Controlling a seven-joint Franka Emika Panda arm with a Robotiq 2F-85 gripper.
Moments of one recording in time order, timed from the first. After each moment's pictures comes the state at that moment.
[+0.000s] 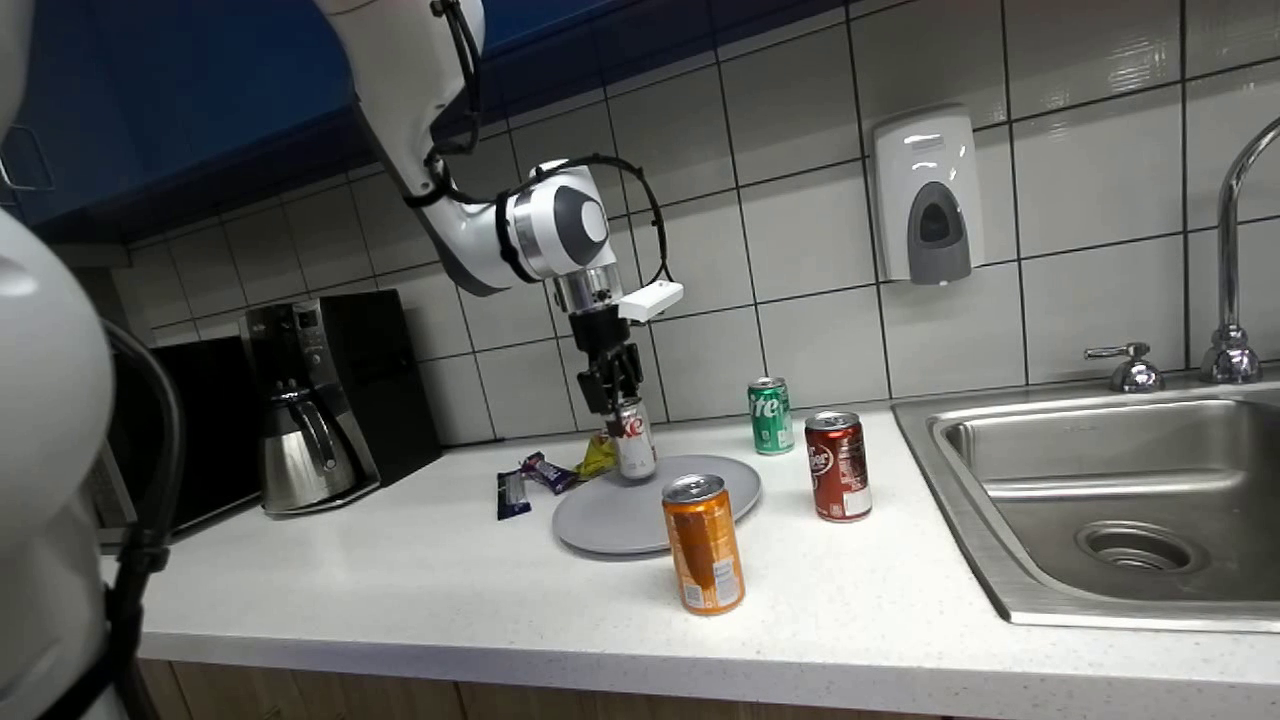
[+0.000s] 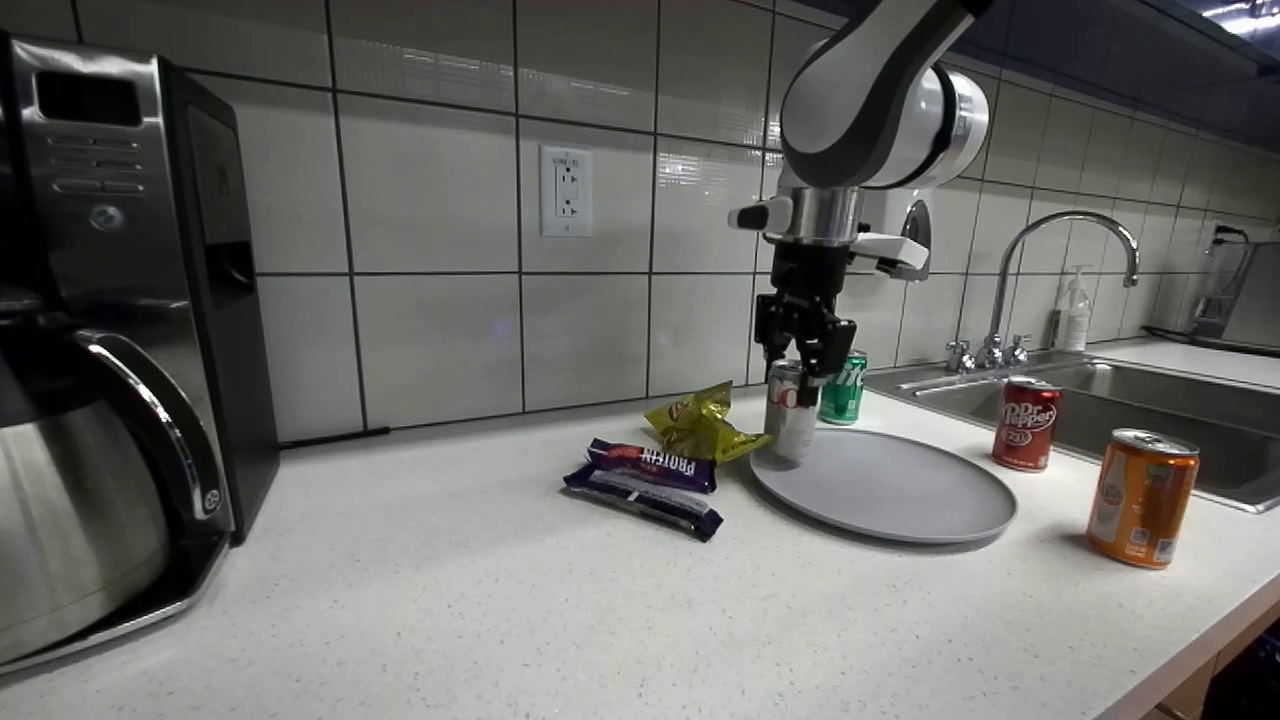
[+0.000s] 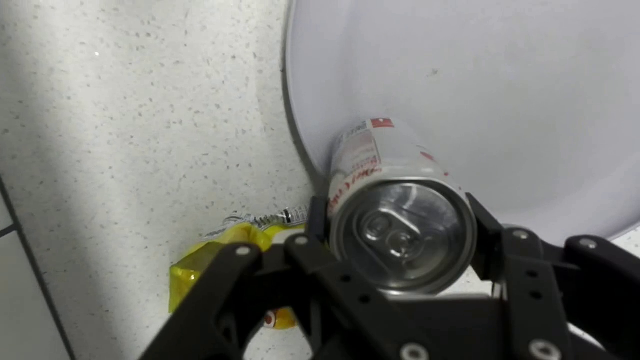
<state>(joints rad) -0.05 0.33 0.09 -2.02 -0.09 2.46 -1.45</state>
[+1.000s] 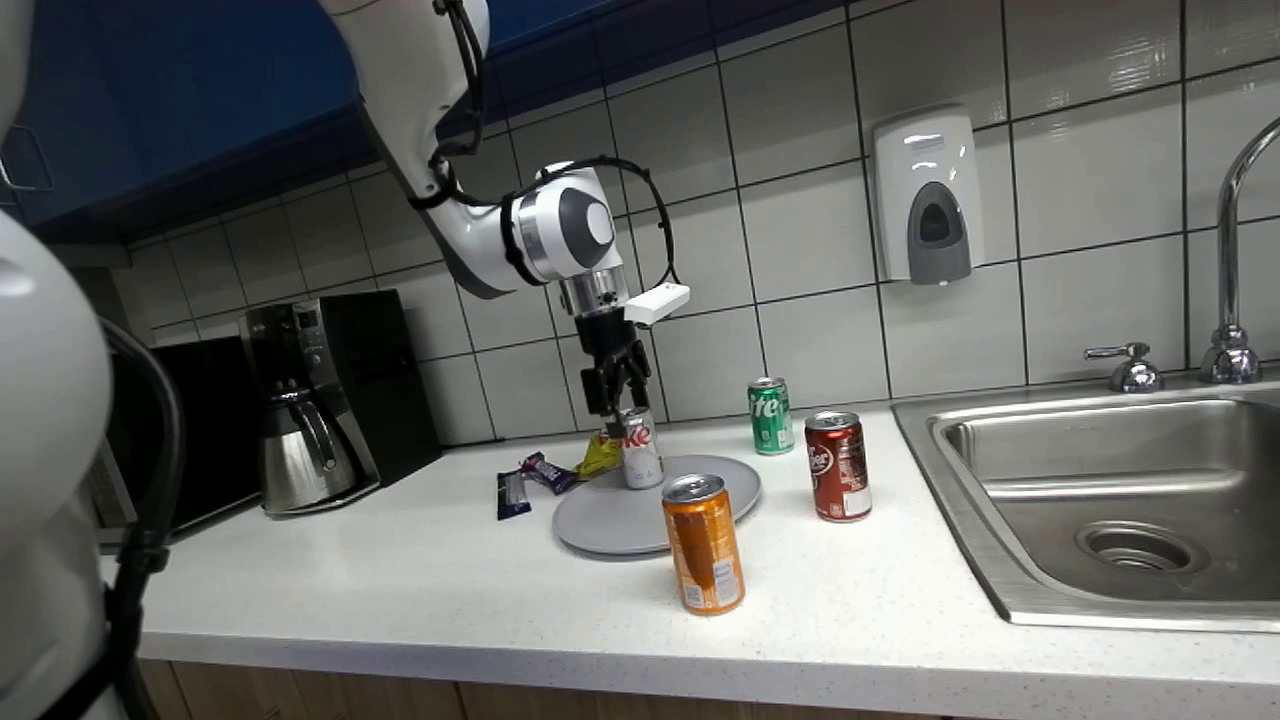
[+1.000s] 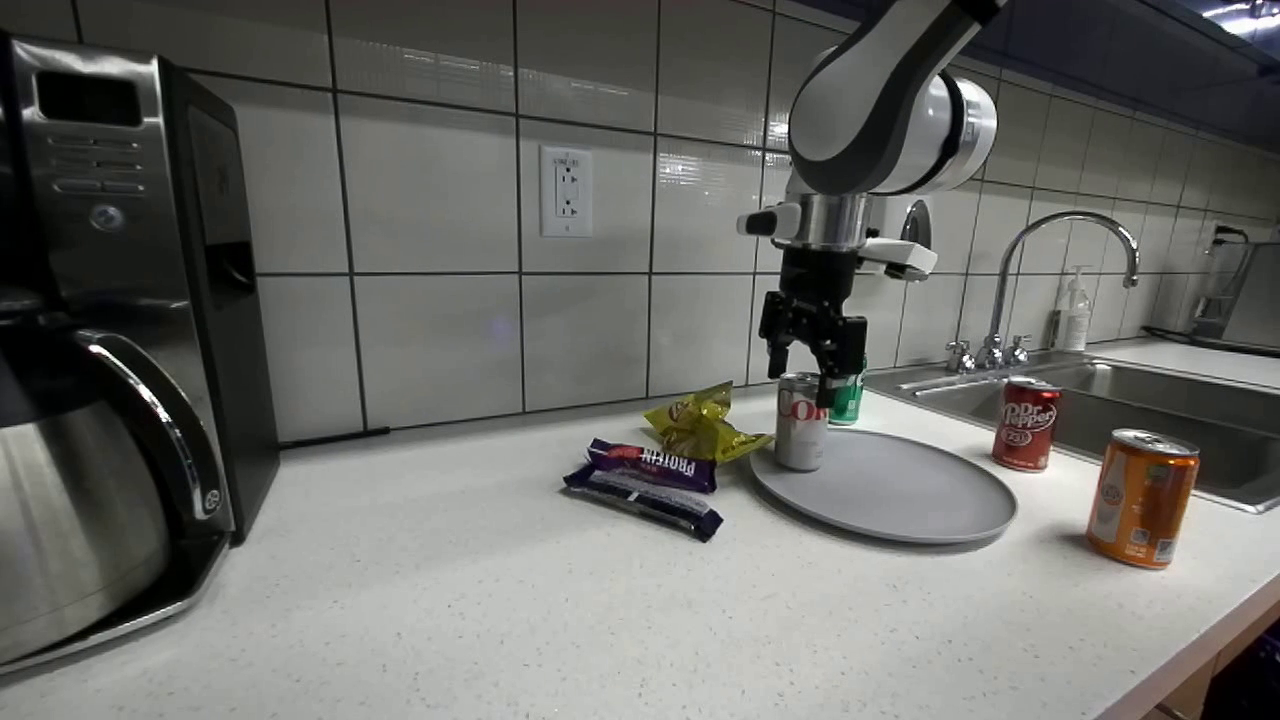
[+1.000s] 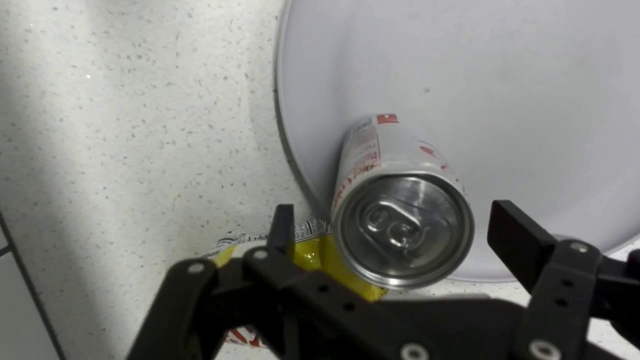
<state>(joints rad) -0.06 0.33 0.08 -2.03 -0.09 2.46 -1.45</state>
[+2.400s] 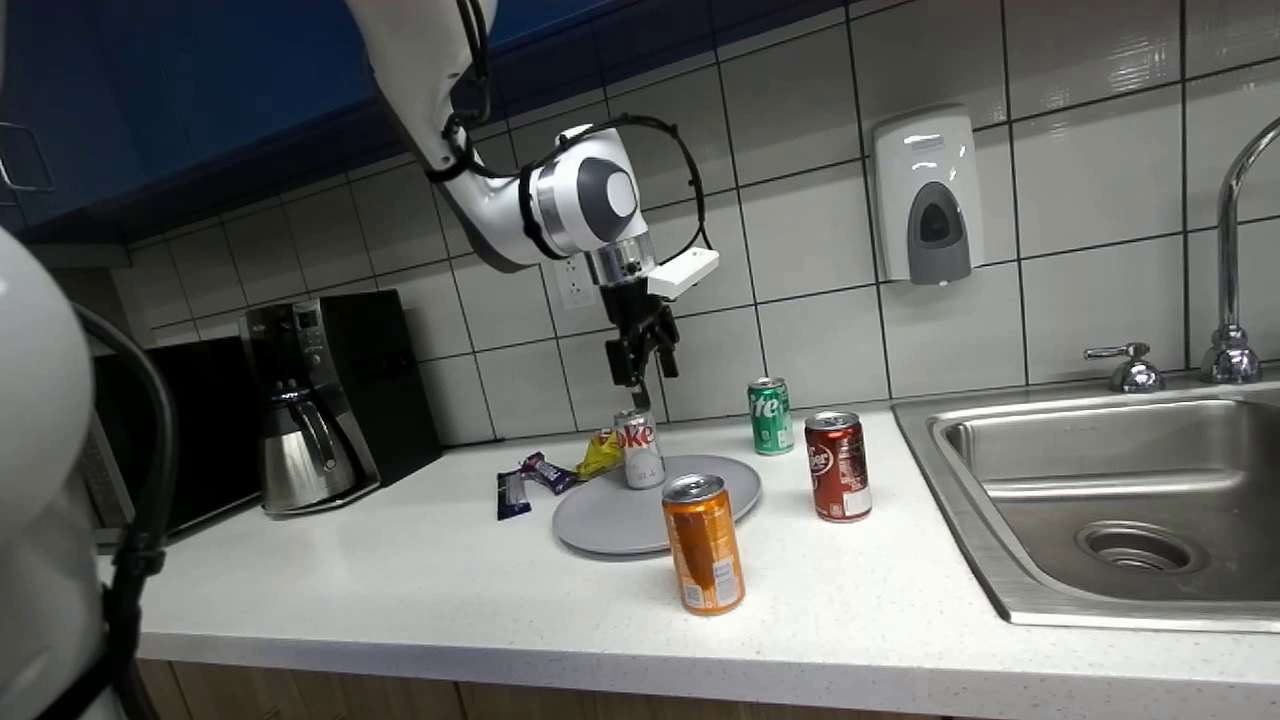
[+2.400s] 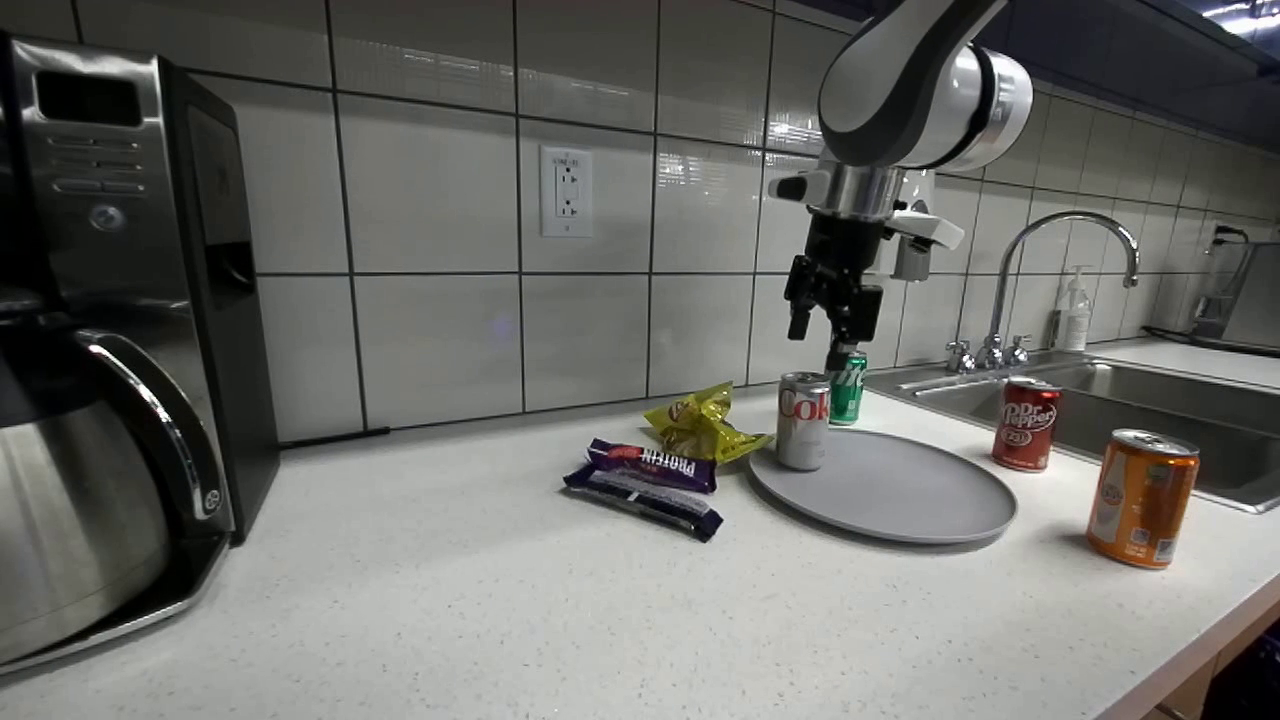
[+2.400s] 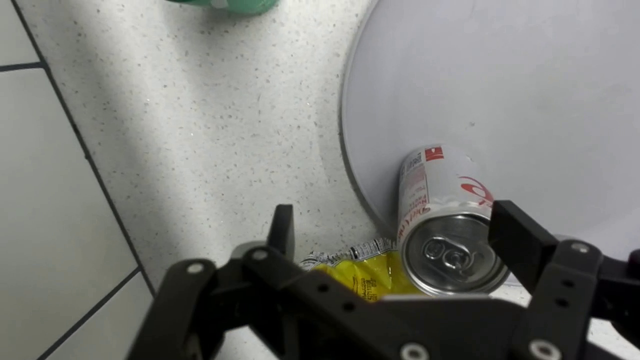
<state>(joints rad) -0.09 0.28 0.05 -2.03 -0.05 2.53 -1.44</state>
